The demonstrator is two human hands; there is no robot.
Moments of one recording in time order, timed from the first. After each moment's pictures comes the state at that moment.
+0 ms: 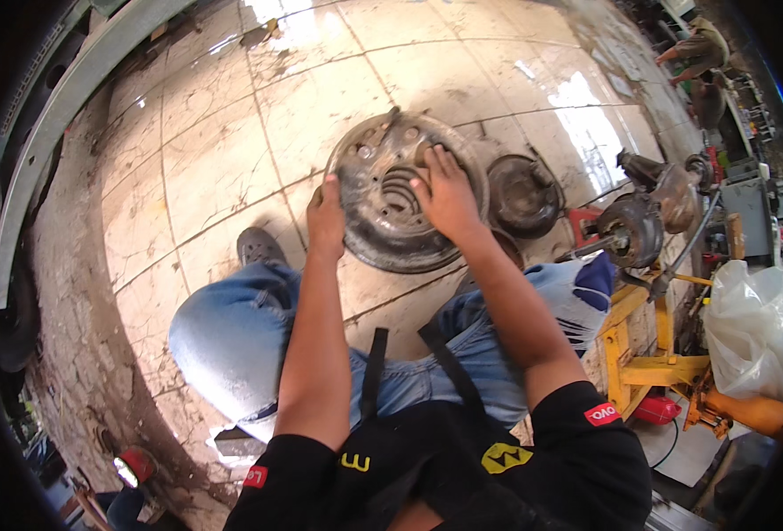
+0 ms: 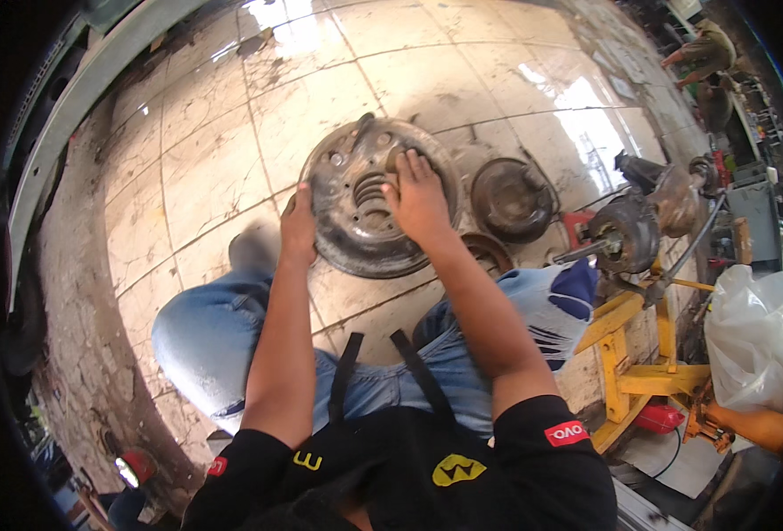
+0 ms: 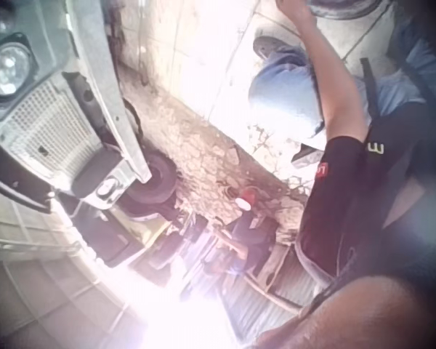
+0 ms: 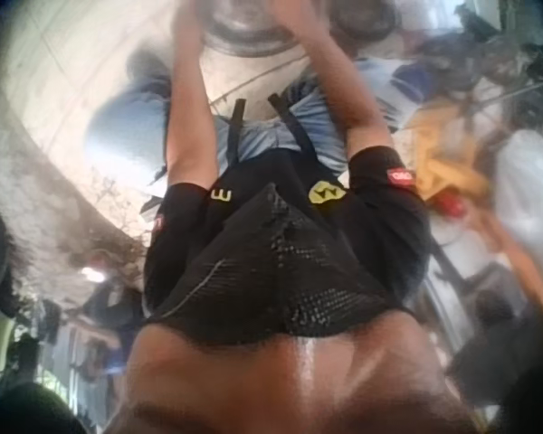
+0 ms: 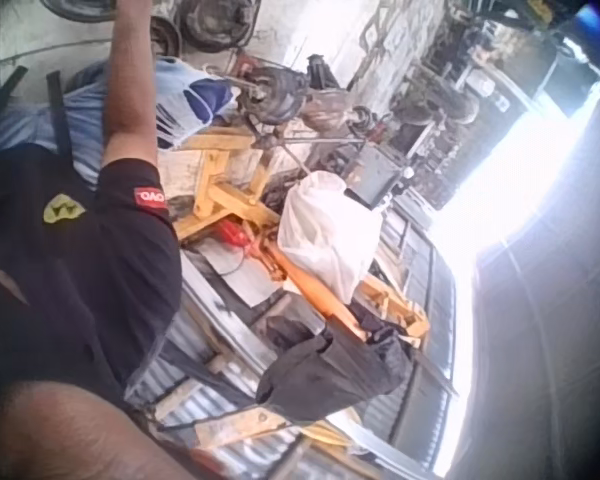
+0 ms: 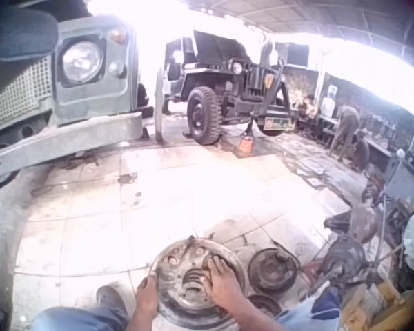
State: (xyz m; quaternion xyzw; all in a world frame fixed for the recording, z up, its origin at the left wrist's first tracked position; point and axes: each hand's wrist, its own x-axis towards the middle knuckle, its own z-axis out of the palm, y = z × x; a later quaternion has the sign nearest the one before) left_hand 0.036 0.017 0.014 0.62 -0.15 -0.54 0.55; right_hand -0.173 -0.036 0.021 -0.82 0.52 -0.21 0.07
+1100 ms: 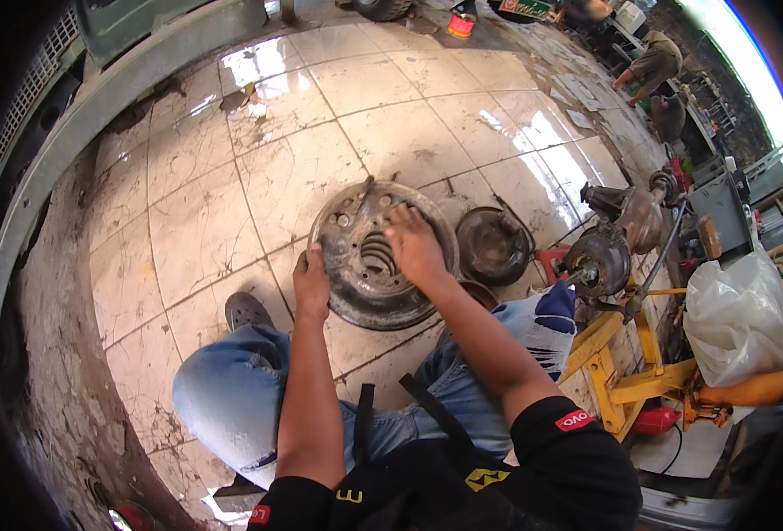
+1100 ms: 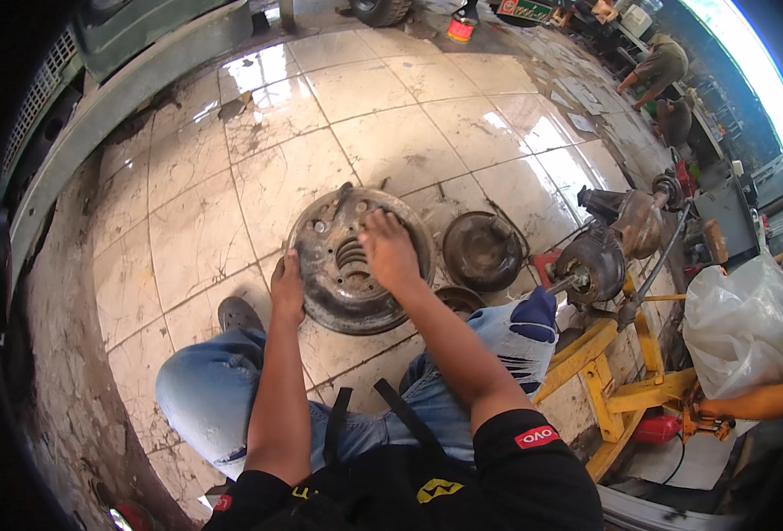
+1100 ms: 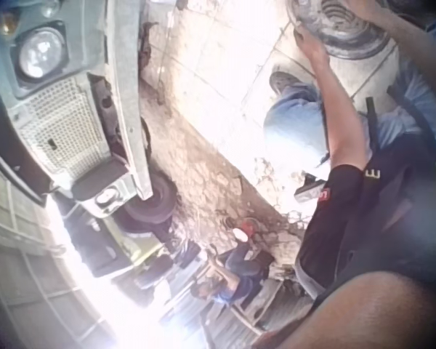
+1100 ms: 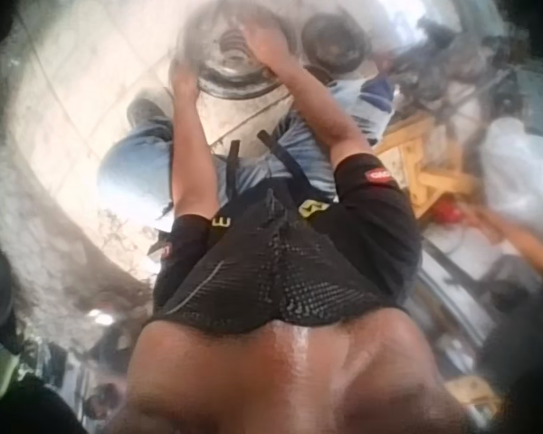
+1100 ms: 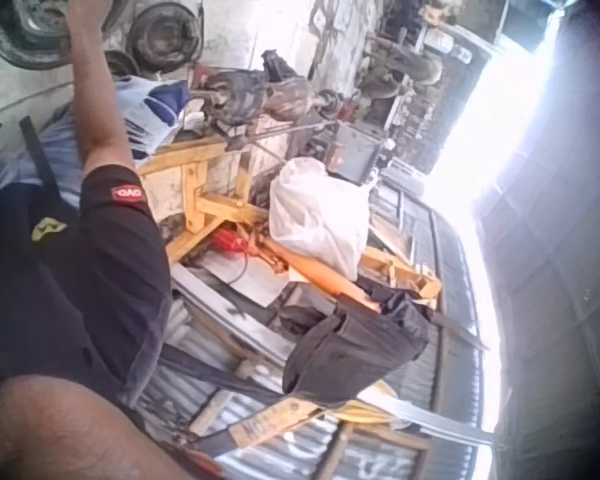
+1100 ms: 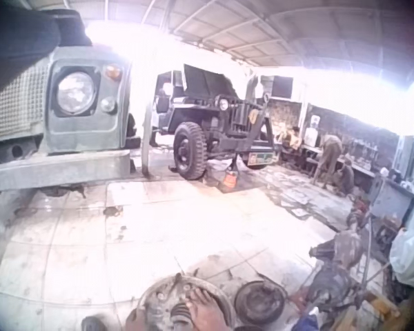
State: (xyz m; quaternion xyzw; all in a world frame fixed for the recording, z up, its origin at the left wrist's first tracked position) left_hand 0.034 0.008 0.010 0.59 -0.21 -0.54 0.56; right_hand -0.174 -0.065 0.006 -0.83 0.49 -0.25 0.08
